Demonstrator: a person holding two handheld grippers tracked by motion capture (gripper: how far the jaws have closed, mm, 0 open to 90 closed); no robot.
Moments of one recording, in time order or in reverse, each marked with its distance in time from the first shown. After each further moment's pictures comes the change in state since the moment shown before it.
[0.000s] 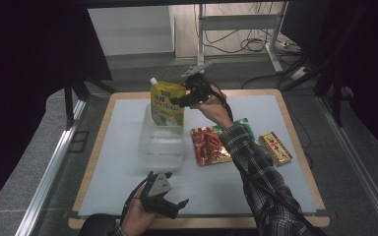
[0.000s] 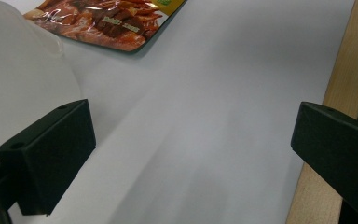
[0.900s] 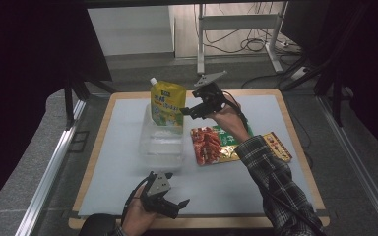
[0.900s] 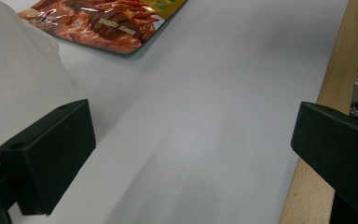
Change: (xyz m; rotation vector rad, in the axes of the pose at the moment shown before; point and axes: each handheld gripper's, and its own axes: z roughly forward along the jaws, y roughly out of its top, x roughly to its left) left arm 0.000 0.000 0.001 -0.018 -0.024 -0.025; right arm 0.015 -0.027 -0.043 0.004 0.014 -0.012
